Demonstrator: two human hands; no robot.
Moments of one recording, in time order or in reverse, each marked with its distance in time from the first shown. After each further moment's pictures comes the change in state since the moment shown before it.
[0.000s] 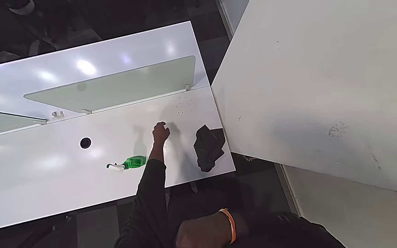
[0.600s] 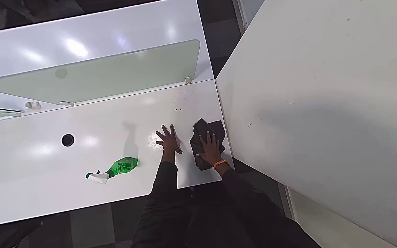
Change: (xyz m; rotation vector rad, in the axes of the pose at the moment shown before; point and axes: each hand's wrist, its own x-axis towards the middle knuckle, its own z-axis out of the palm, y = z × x) left_hand 0.013 0.006 0.129 0.431 -0.217 -0.184; right_hand -0.161 0.280 -0.183 -0.870 0.554 1.430
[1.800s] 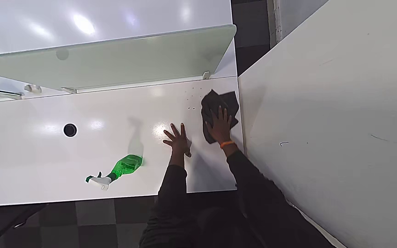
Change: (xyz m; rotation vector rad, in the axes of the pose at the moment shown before) left_hand 0.017 0.007 -0.008 -0.026 -0.142 -0.055; right_hand 0.126 -0.022 -0.055 0.028 0.386 -0.056
